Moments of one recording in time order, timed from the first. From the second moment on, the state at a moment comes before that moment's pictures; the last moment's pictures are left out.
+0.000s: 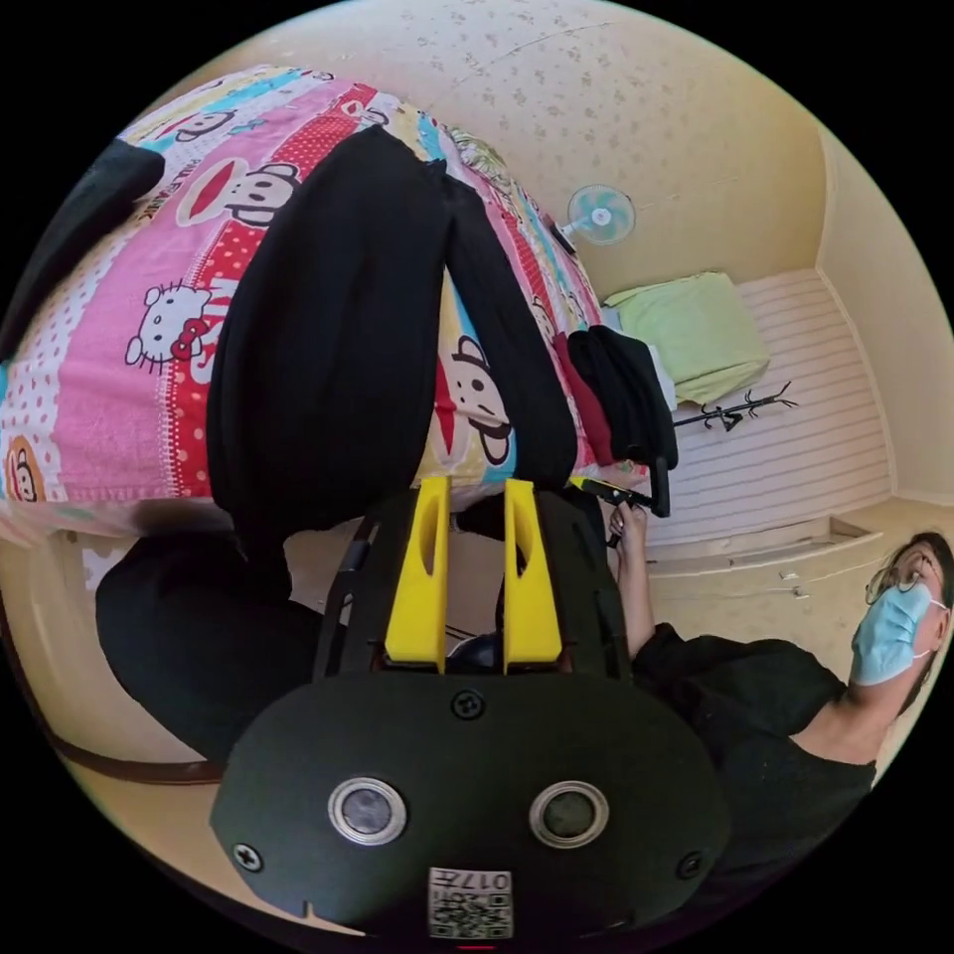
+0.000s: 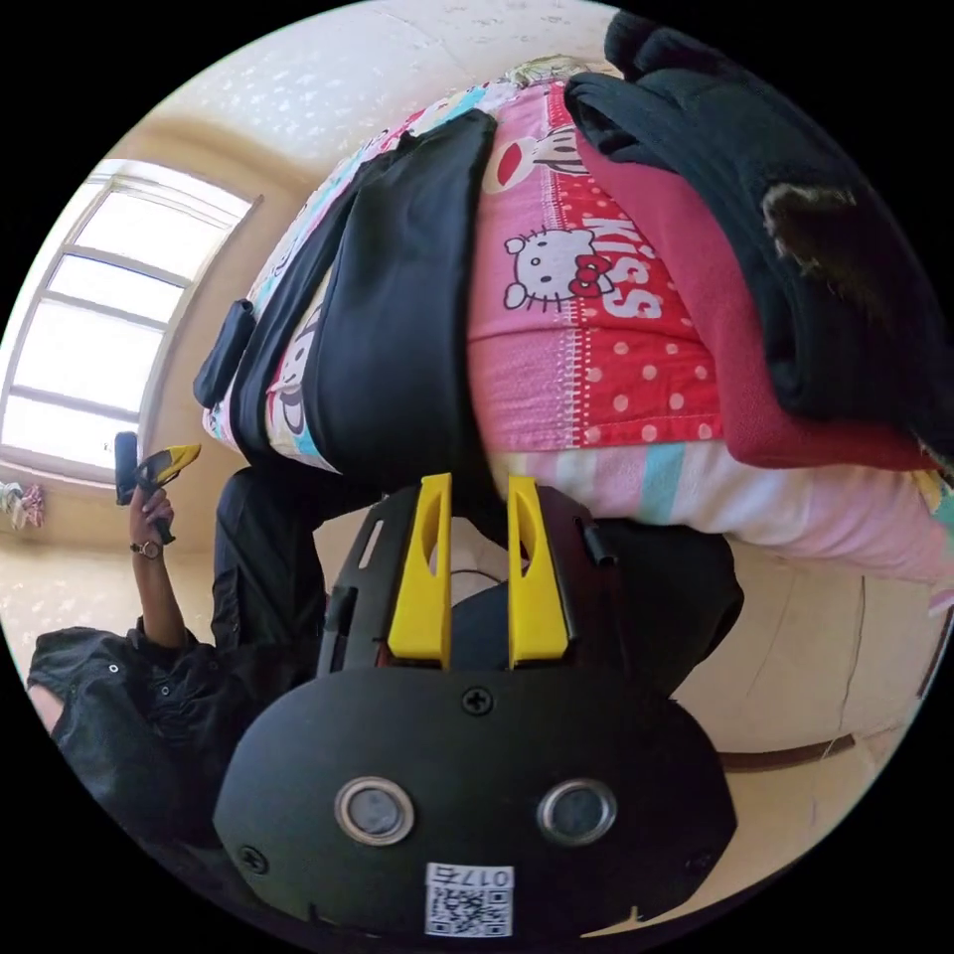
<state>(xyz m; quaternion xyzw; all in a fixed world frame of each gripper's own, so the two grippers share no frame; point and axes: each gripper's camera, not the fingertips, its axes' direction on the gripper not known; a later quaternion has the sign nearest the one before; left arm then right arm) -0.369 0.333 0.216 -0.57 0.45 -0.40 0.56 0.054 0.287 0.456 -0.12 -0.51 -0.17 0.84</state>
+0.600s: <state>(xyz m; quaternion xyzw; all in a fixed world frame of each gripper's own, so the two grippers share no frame) -0.382 0.290 0.182 -0.51 0.55 -0.39 0.52 0.016 0.246 0.395 -0.17 -0.68 -0.18 0.69</state>
